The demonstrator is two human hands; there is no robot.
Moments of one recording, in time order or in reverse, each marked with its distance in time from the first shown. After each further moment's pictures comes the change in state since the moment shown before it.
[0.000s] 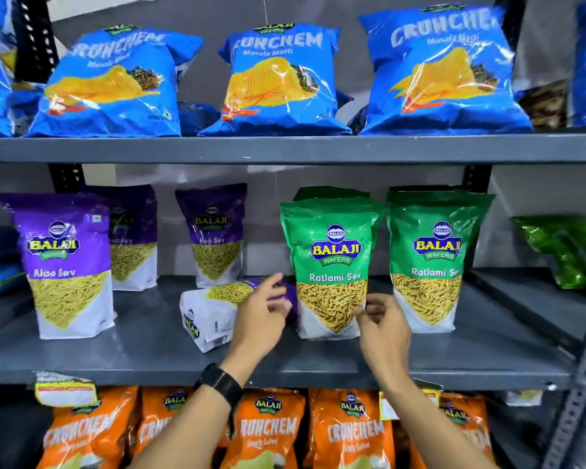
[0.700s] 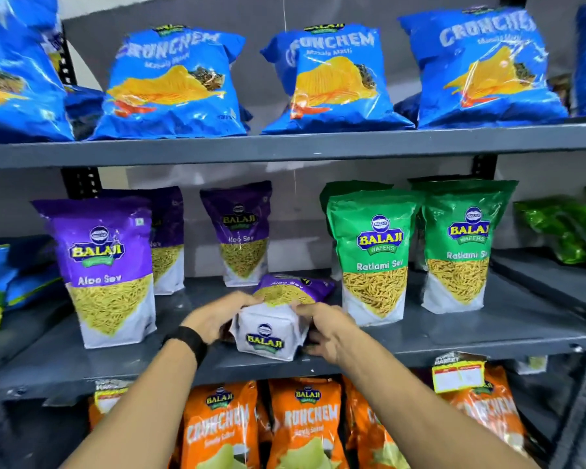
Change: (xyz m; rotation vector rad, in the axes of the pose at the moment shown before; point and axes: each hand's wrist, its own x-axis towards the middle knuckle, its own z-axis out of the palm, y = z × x) left_hand 0.049 -0.055 -0.154 -0.058 -0.388 -0.536; right_hand -0.062 -0.071 0.158 0.447 -0.456 0.752
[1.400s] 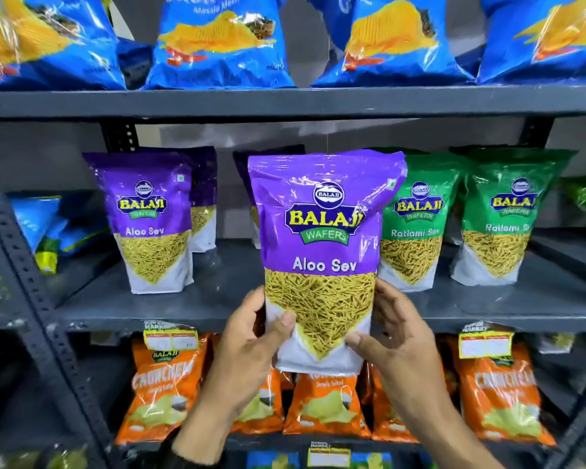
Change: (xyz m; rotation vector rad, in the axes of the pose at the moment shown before) left_hand -0.155 -0.084 0.044 -0.252 0.155 0.739; right_hand -0.148 0.059 -0.042 -0.176 -0.029 -0.760
